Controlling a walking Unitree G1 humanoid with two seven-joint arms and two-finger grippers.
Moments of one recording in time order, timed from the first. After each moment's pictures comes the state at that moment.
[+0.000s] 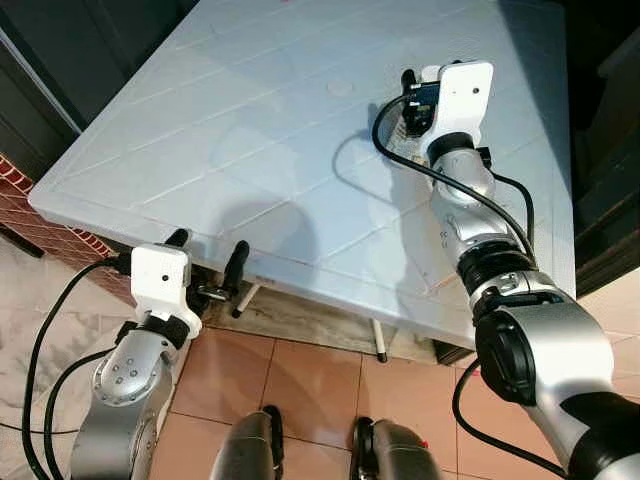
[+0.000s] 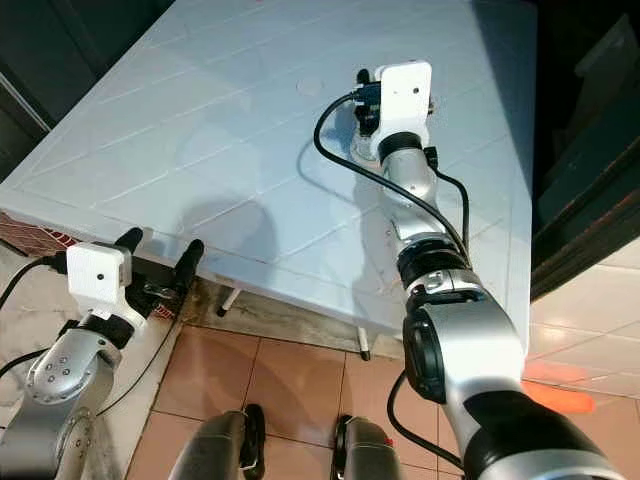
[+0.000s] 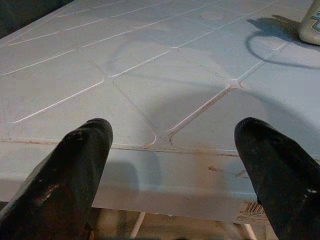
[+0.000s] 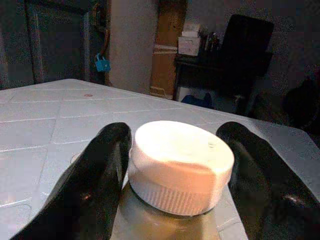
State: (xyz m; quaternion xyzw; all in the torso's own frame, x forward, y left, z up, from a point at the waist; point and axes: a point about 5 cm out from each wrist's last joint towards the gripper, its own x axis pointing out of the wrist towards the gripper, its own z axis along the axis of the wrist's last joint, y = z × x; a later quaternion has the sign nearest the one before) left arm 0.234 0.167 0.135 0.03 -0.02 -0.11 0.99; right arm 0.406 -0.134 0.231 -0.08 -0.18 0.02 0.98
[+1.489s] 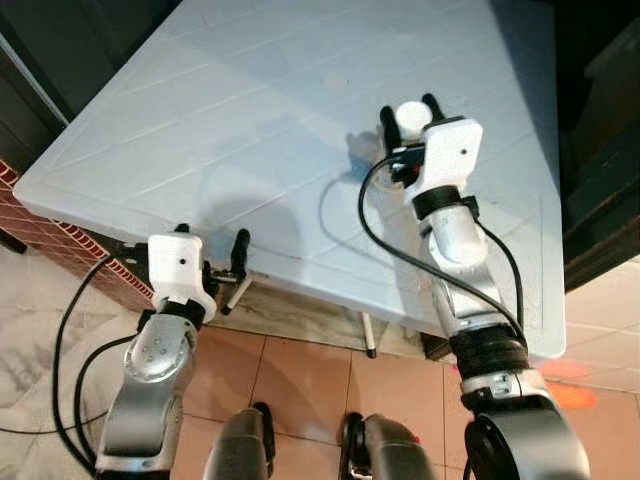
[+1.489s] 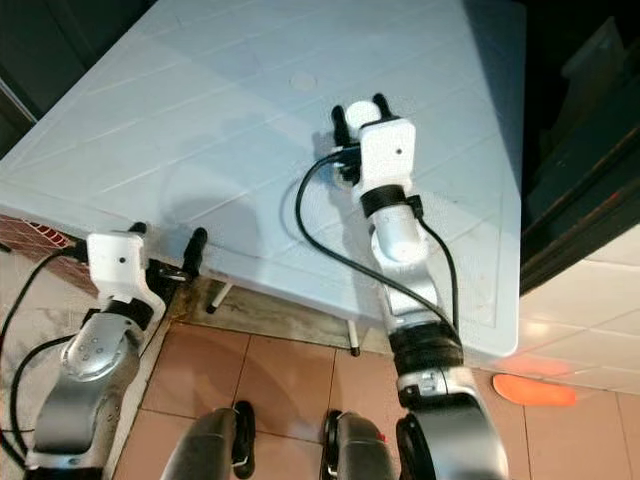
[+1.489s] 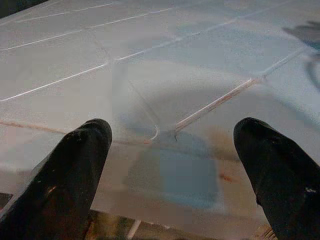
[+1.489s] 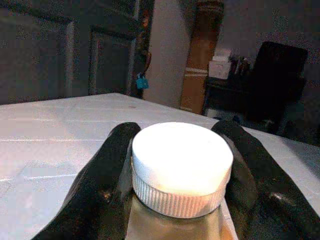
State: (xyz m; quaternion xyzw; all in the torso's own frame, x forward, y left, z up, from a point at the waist) left arm 0.257 0.154 0.127 0.02 -0.01 -0.06 1.00; right arm 0.347 -0.108 0.206 -0.07 -0.23 0.10 0.97
